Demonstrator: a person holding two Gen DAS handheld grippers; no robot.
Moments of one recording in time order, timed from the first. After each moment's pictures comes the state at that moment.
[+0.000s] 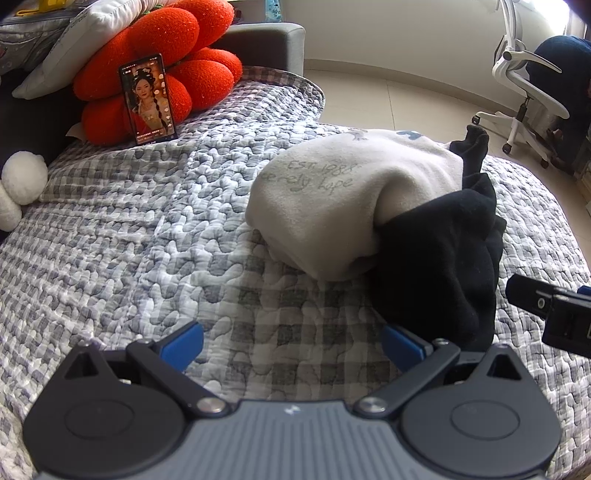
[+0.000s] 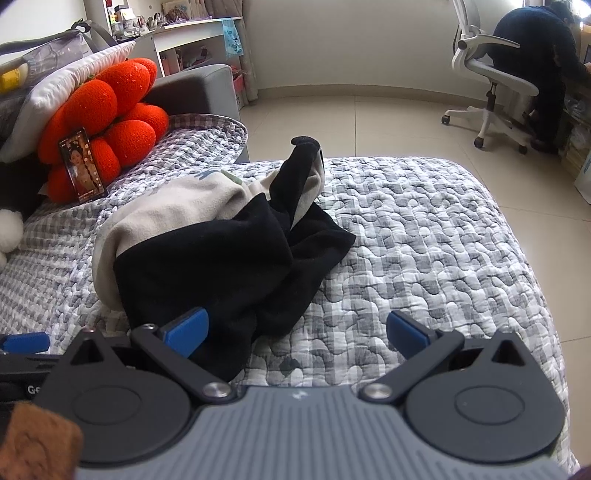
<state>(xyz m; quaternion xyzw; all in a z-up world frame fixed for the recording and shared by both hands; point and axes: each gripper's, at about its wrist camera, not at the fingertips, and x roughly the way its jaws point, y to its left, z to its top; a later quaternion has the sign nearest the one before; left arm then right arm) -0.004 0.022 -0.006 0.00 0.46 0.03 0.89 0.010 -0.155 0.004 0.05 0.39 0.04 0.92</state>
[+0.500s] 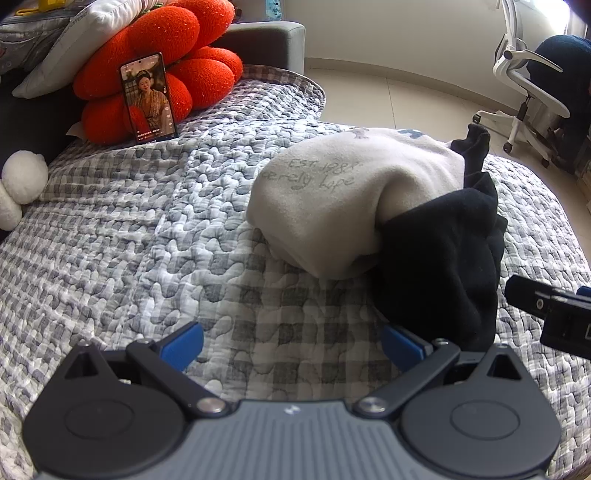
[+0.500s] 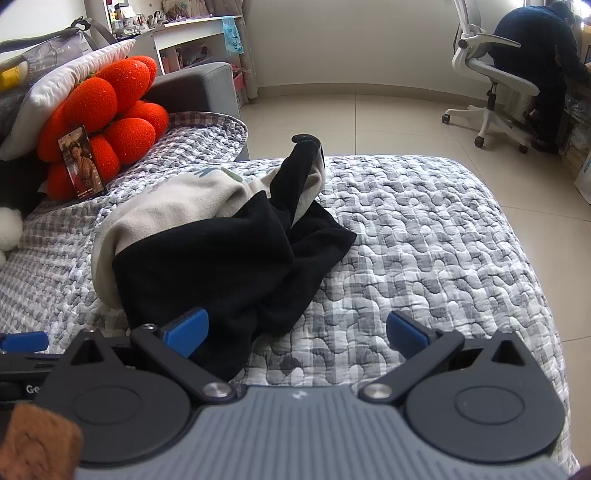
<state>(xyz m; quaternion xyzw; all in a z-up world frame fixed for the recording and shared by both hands) -0.003 0.022 -0.007 0.00 0.46 0.03 0.89 0.010 -0.154 0.003 0.05 0.39 0.04 0.92</state>
